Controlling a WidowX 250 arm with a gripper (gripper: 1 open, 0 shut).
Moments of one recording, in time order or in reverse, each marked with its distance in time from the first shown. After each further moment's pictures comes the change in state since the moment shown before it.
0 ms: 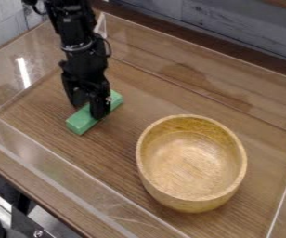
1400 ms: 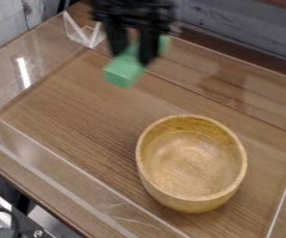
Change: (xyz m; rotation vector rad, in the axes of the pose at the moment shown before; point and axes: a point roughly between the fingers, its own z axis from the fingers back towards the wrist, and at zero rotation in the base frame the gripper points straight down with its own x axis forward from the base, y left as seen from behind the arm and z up) arm 0.011 -0.140 0.123 -0.040 0.026 0.076
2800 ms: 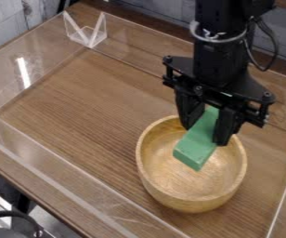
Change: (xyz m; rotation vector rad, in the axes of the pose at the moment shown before) arm -0.020 -0.066 -0.042 0.061 -0.105 -0.028
